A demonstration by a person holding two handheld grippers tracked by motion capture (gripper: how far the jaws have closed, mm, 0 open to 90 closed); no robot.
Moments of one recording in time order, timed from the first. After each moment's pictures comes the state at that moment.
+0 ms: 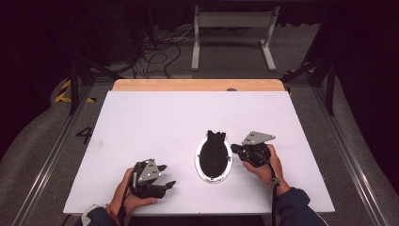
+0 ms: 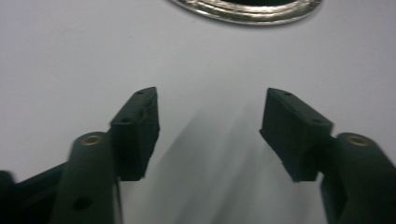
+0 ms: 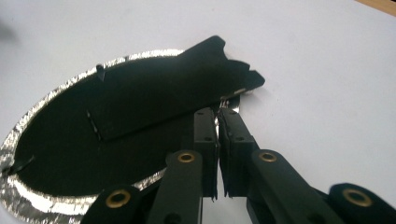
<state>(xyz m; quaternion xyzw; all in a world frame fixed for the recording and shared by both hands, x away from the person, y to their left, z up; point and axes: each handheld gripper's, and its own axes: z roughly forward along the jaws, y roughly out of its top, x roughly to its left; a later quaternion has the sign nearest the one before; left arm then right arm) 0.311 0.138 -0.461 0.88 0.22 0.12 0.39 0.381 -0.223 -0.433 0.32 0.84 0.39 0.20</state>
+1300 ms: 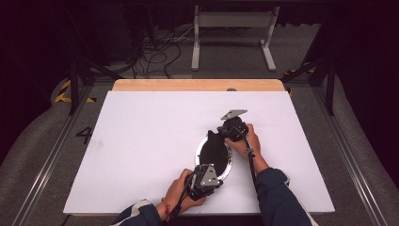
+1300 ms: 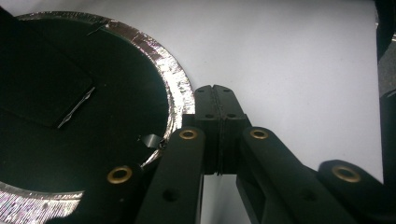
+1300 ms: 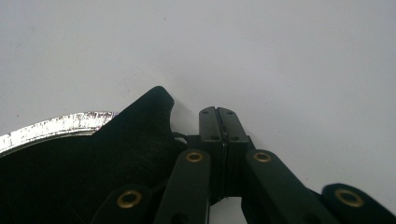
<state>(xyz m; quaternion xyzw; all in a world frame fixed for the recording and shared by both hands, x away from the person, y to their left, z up) 0.313 0.002 -0.463 0.91 0.13 0.08 0.38 0.473 -0.176 -0.444 0.37 0.85 0.33 0.18</state>
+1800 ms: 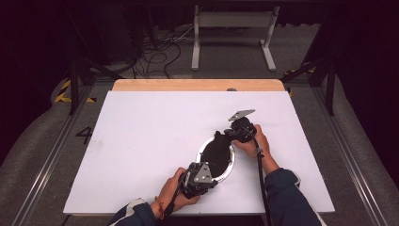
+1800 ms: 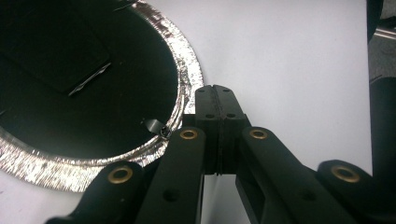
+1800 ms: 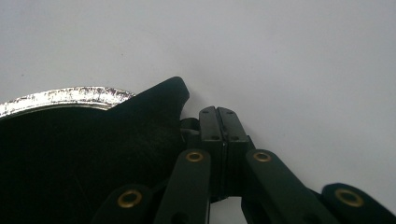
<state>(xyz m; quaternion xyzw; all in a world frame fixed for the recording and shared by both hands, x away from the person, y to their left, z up) 0.319 0.018 -0.460 0.92 0.12 0.06 0.37 0.466 -0.202 -0.440 0.37 0.86 0.32 0.16</state>
